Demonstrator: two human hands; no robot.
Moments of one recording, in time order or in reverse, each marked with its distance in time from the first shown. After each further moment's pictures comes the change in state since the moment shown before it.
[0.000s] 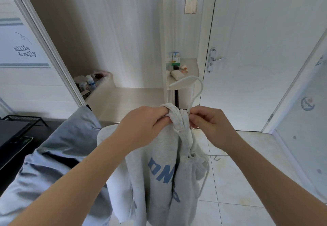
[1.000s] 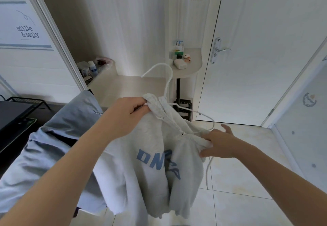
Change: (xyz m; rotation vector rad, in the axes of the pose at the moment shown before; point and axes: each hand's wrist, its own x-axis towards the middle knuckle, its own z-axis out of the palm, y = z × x) left_hand -0.042 -0.027 0.001 -0.296 0.075 -0.196; right_hand -0.046 0.095 -0.028 -1.013 -0.598 0.431
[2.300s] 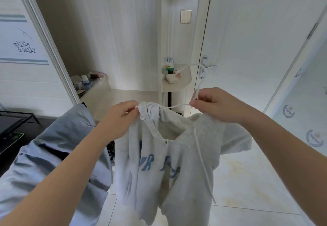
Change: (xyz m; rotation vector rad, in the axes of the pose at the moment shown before) left_hand 0.005 -0.006 -0.006 -0.156 0.049 -0.049; right_hand -0.062 -0.061 -0.145 0.514 0.457 -0.293
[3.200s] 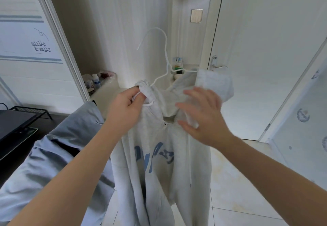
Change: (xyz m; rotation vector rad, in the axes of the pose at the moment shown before) left_hand 0.004 0.021 -0.003 -0.123 0.314 0.041; right_hand 0.009 0.032 0.081 -0.574 0.513 -0.527
